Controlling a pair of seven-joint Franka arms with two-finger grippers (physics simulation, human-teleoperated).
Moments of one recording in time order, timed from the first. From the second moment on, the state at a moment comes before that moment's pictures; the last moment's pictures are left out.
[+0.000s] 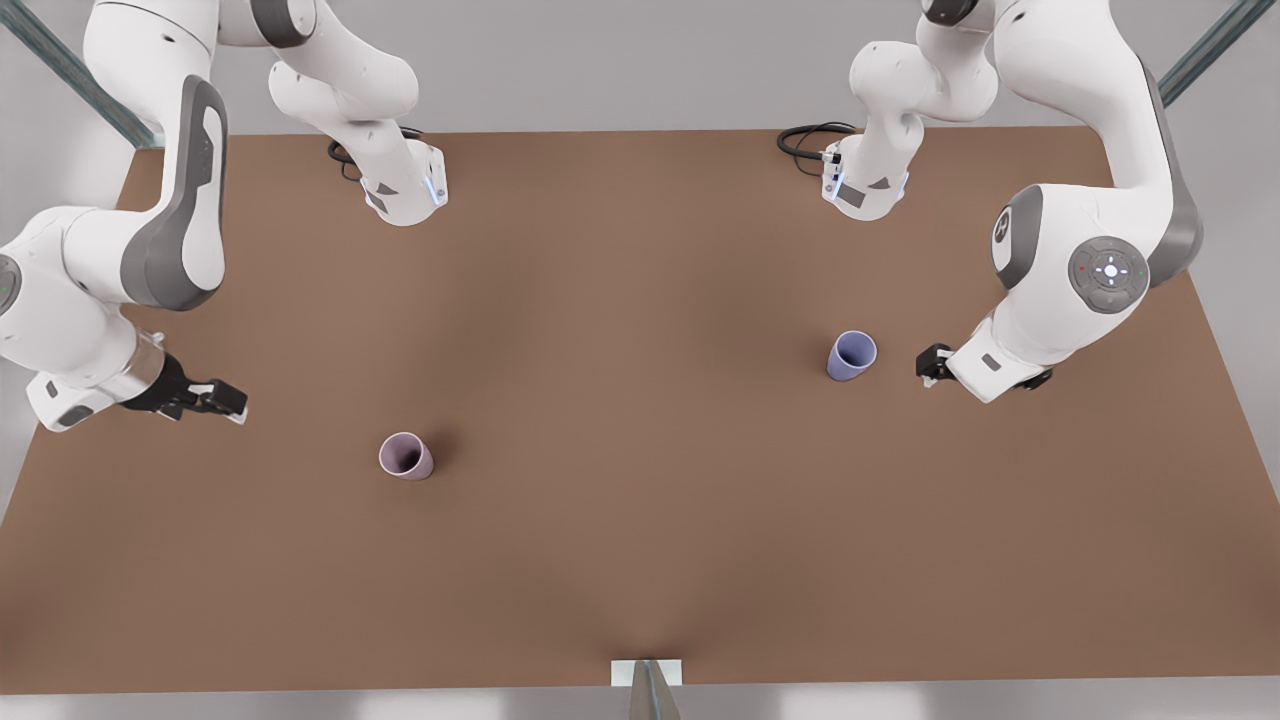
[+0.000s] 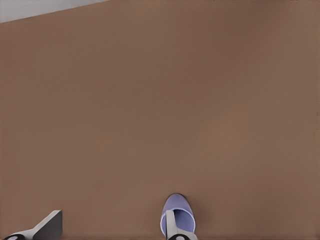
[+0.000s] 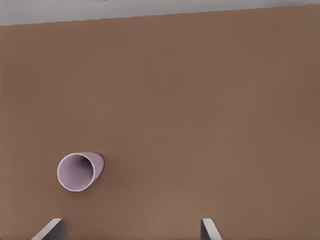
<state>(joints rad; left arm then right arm) -0.31 0.19 0.18 -1.55 0.02 1.70 0.03 0.03 0.21 -0.14 -1.55 0.05 1.80 -0.05</state>
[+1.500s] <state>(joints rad) -0.32 0.22 0.18 -1.56 0.02 1.60 0.04 0.11 0.55 -0.02 -1.83 0.11 2.23 0.02</state>
